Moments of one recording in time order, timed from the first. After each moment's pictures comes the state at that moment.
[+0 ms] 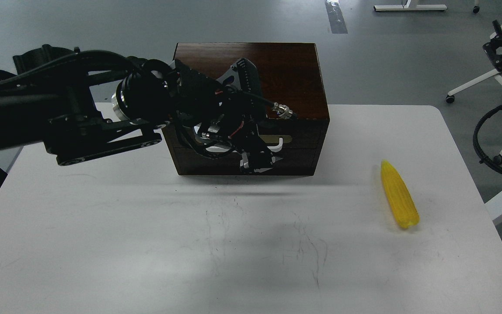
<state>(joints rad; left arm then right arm) -1.48 0.37 0.01 -1.39 2.06 -0.49 -0.31 0.98 -0.57 0.59 0.37 0.49 0.49 0.19</state>
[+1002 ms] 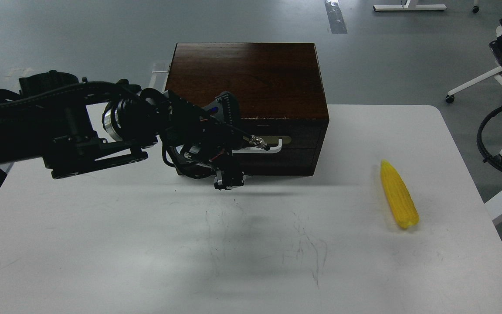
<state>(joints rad) -1.42 0.39 0.11 -1.33 2.10 -0.49 -0.32 0.97 -0.58 0.60 0.37 0.49 0.49 0.19</state>
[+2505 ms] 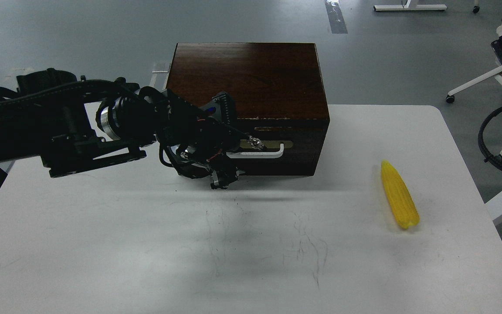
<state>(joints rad) -1.44 0.39 0.12 -1.36 2.10 -0.49 -0.38 0.98 -0.58 0.60 0.37 0.49 0.49 0.19</state>
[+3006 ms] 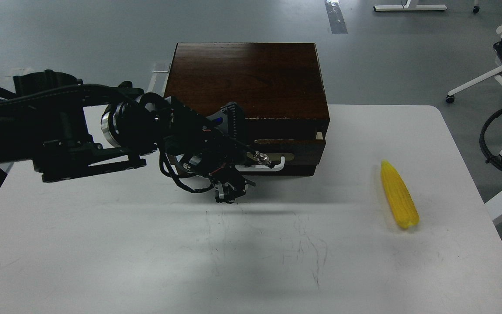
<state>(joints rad) -1.46 0.41 0.12 -1.47 2.10 -0.49 -0.38 0.97 -0.58 0.60 0.36 0.49 0.49 0.19</state>
